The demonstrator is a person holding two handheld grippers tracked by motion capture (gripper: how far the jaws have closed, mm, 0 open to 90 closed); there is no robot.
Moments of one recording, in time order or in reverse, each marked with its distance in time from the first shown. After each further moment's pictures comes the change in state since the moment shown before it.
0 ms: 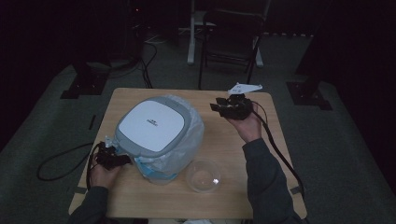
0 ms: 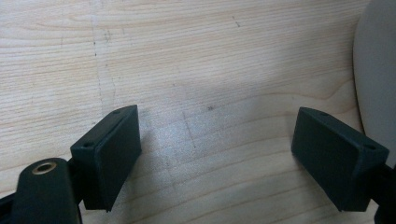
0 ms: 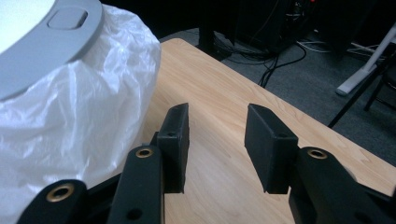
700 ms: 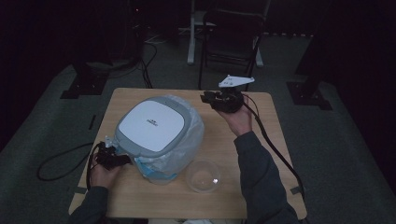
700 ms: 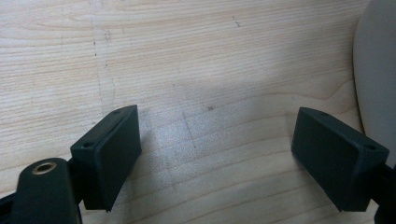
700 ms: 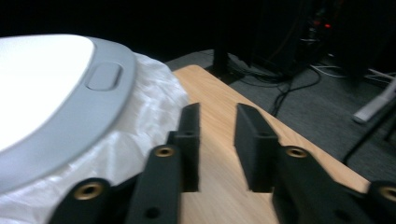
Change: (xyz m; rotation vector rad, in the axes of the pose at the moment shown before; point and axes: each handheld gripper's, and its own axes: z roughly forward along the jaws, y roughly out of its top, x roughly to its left) left arm 0.000 0.000 0.000 0.000 0.000 -0.002; right arm 0.016 0.030 0.014 -0.071 0.070 -0.035
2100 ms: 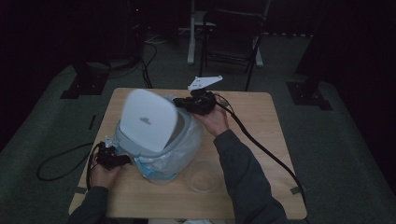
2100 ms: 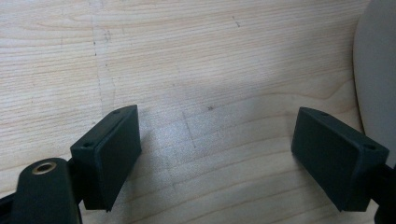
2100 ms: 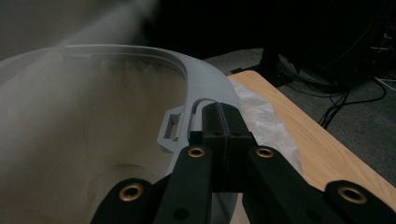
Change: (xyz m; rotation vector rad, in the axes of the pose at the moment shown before) left arm 0.000 0.000 0.000 0.001 0.000 0.002; right arm 0.050 0.025 0.051 0.033 0.176 -0.076
